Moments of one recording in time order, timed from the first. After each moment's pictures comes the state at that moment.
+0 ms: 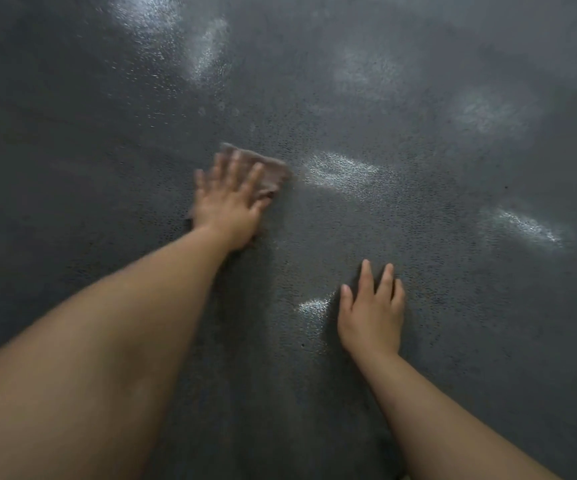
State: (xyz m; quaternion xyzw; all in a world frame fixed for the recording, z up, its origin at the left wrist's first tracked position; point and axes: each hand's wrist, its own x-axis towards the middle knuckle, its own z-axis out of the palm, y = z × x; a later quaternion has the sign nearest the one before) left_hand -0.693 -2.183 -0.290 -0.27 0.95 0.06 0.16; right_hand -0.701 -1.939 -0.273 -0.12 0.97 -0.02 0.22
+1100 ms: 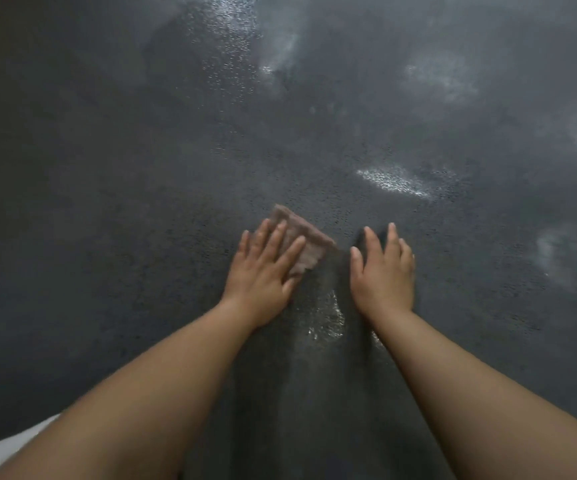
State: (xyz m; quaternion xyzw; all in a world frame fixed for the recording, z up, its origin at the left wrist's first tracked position) left_hand -0.539 -2.168 -0.293 -0.24 0.96 0.06 0.15; right_hand -0.671 -2.043 -0.260 -0.26 0.94 -0.08 0.22
